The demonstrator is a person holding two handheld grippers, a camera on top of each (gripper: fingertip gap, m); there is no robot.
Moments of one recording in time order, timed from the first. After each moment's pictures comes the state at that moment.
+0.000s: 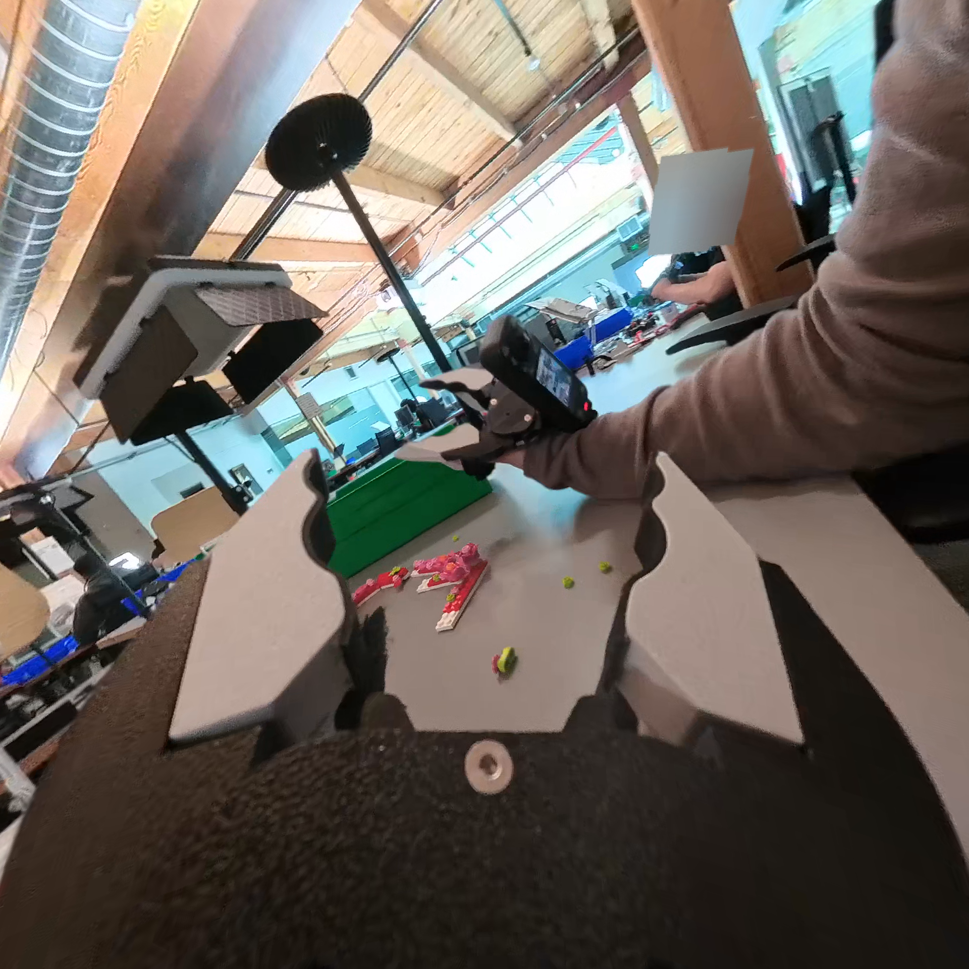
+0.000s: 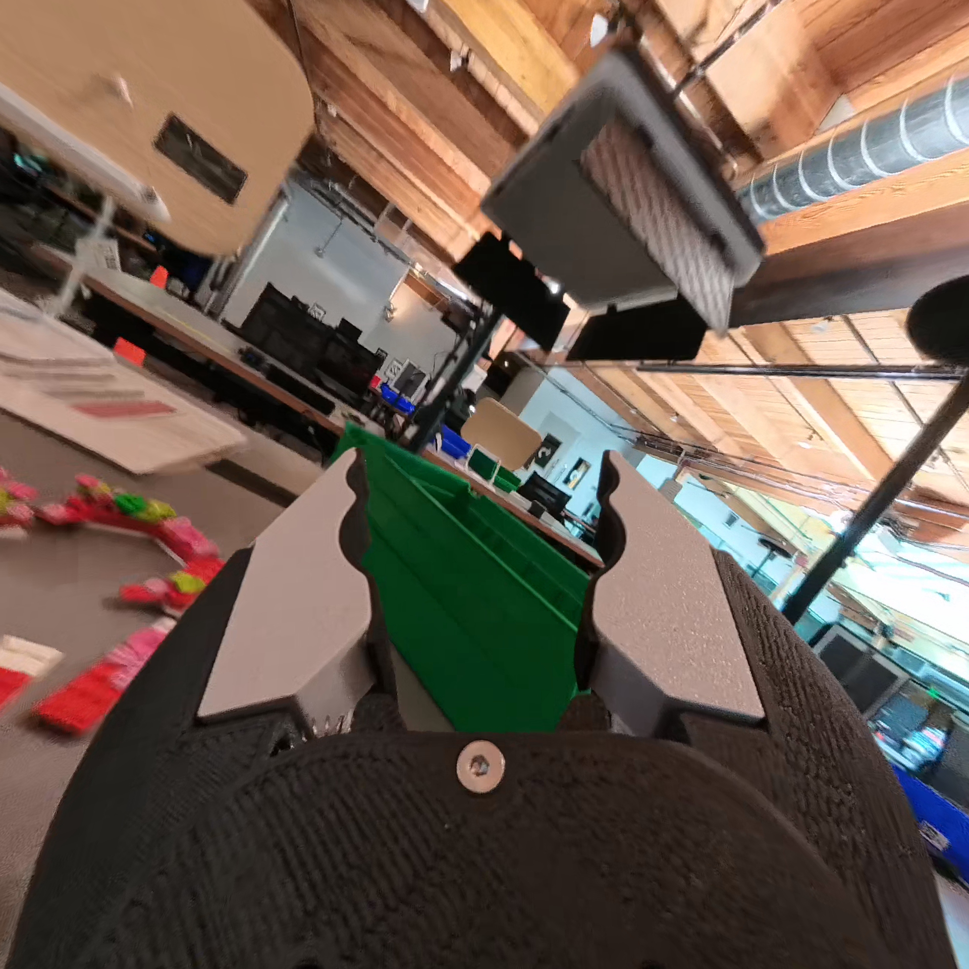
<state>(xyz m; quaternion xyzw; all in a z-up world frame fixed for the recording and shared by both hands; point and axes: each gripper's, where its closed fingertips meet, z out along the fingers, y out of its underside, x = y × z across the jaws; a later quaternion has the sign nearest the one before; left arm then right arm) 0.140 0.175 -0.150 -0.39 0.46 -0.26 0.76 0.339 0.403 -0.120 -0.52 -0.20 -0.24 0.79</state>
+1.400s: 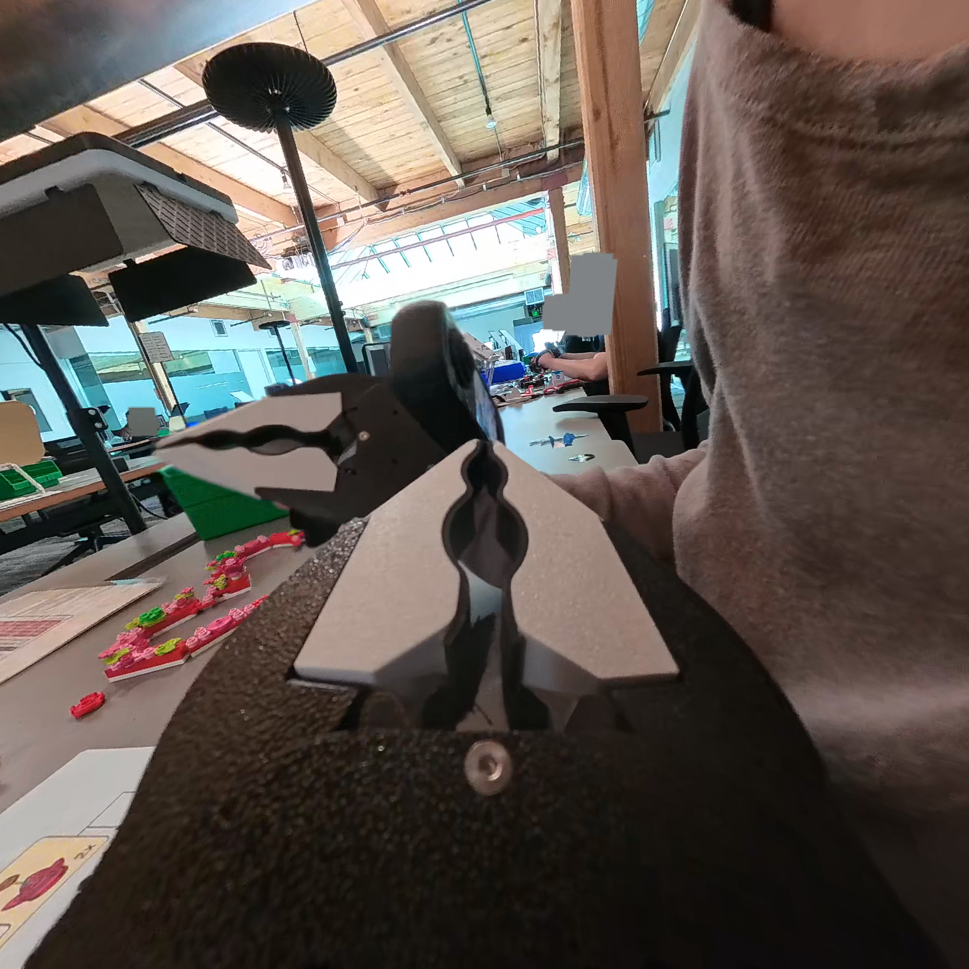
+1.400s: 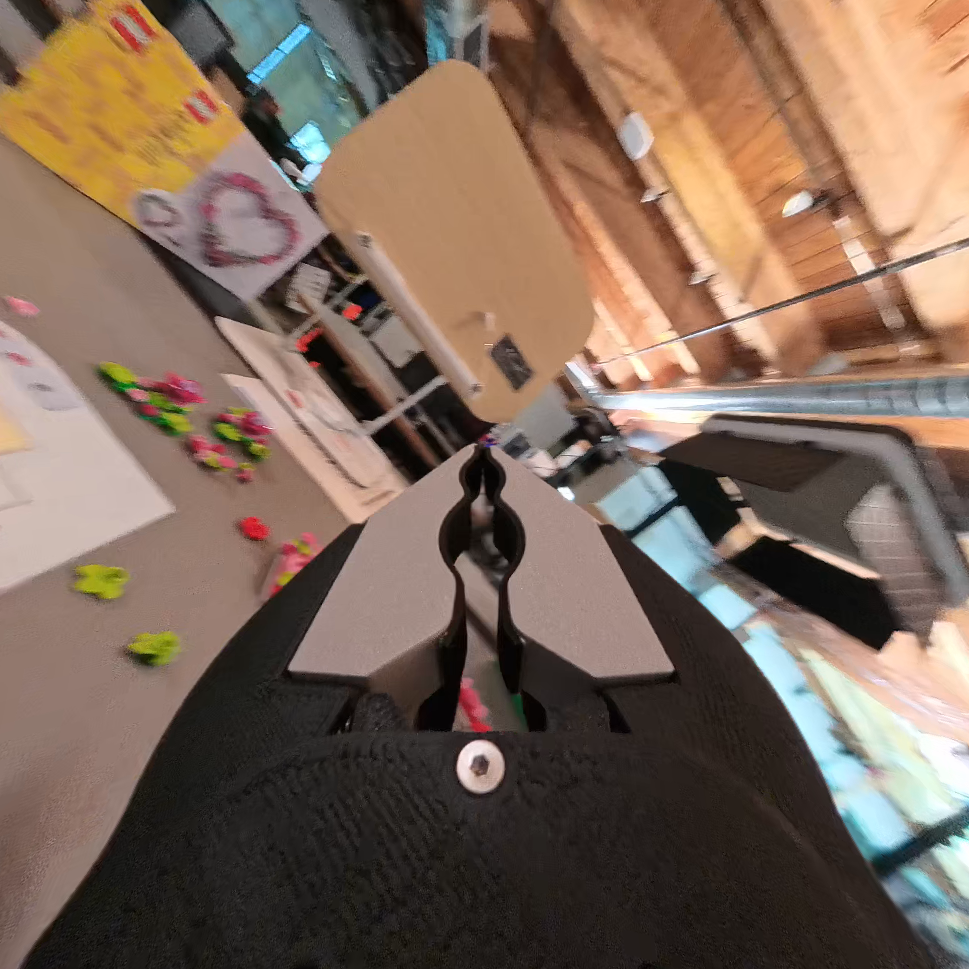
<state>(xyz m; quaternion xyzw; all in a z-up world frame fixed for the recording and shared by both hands) 0.075 0.157 -0.149 -0.43 0.42 -0.43 0.67 0.088 0.354 -0.129 -0.48 -0.39 -0.20 0.76</state>
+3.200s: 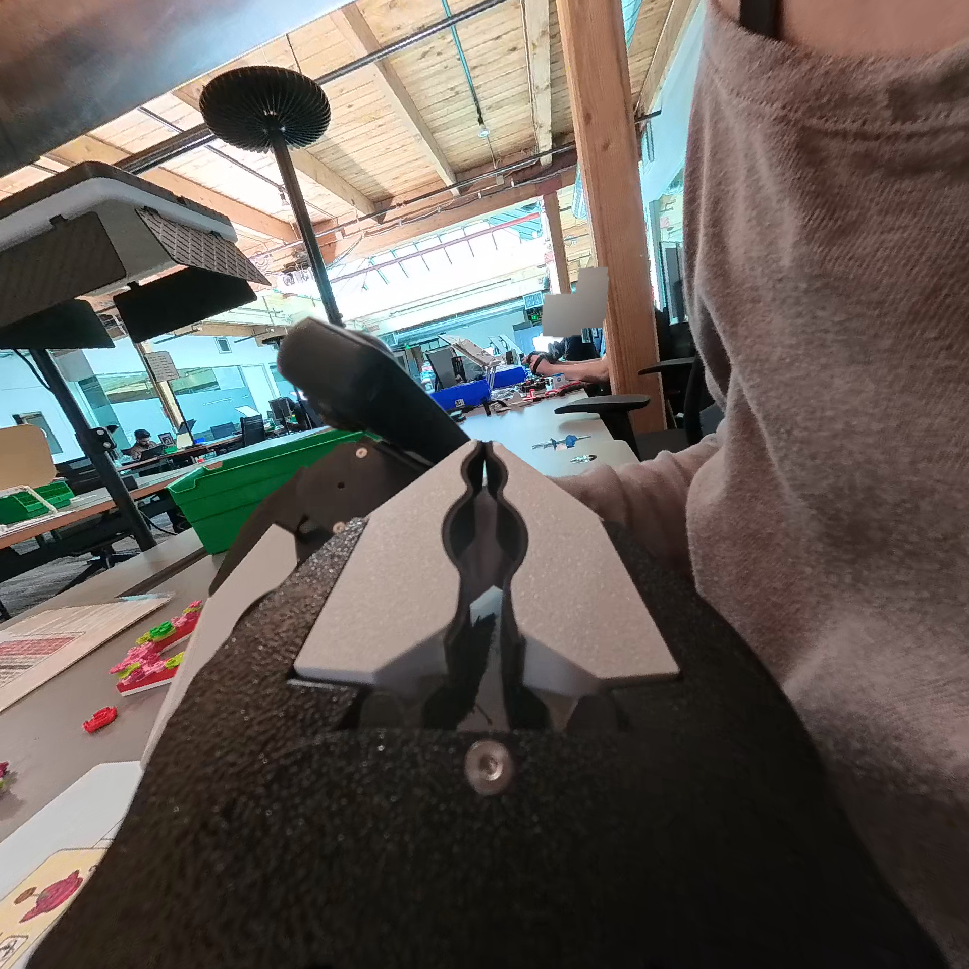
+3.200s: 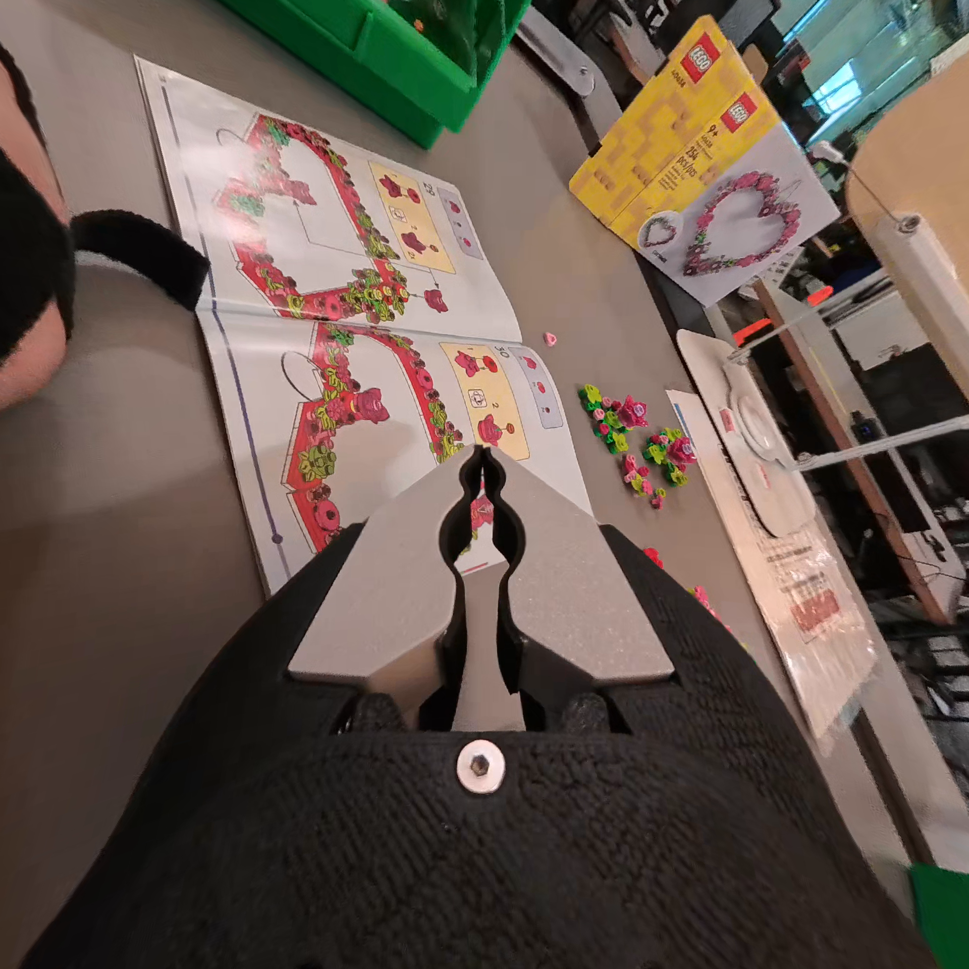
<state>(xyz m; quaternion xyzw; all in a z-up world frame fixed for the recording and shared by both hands) 0.074 0.154 -0.149 -0.42 0.43 -0.43 0.68 -0.010 0.297 -0.239 -0.57 -0.63 0.09 0.53</state>
